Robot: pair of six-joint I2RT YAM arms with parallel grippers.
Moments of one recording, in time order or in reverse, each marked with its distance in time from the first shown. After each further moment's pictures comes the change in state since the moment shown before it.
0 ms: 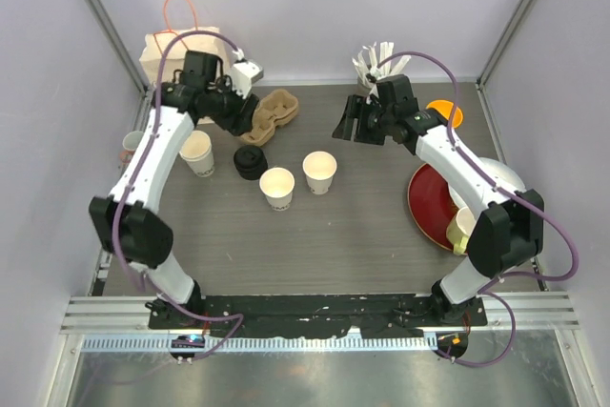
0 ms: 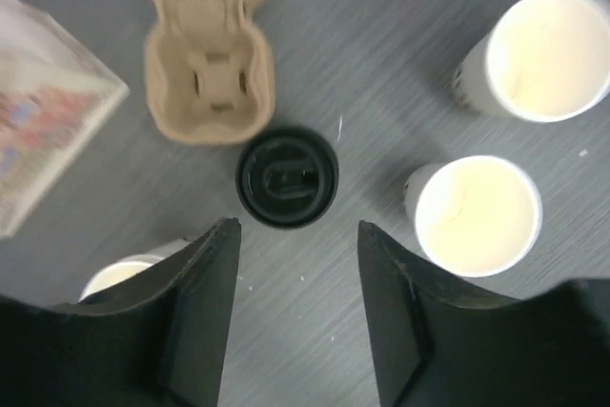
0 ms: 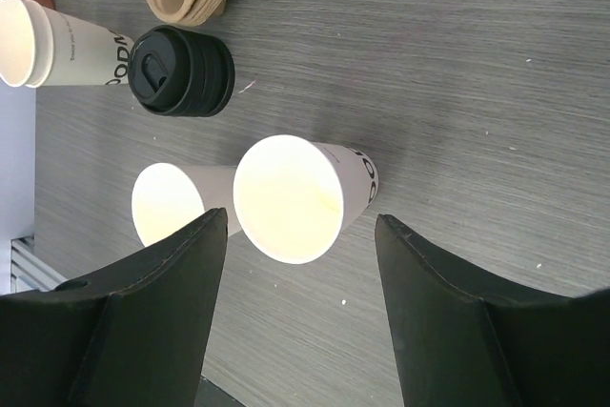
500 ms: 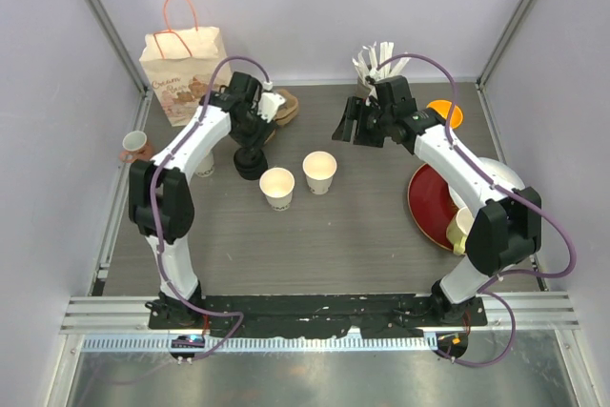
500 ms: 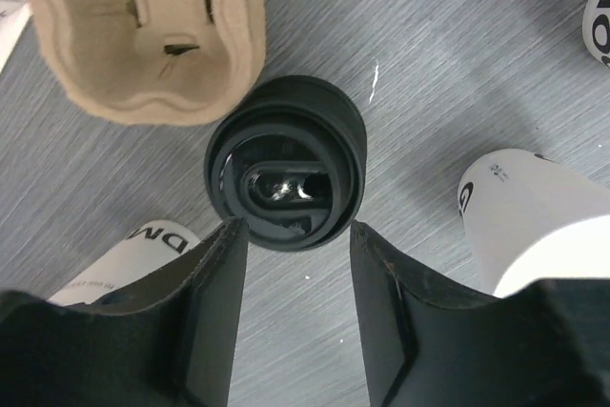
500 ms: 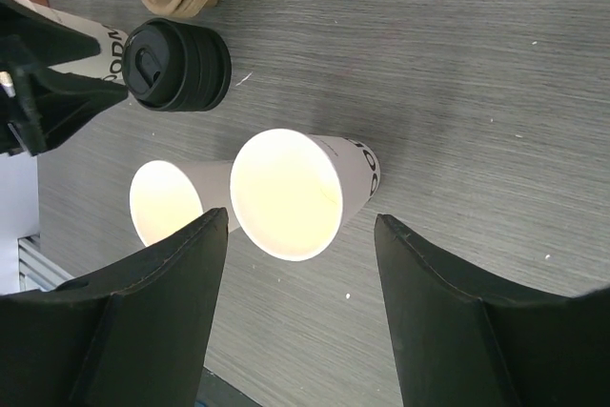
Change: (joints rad) left arm -0.084 0.262 -0.063 0.019 -0.274 -0.026; right arm 0.000 0.016 0.000 -0.013 -0.011 0.023
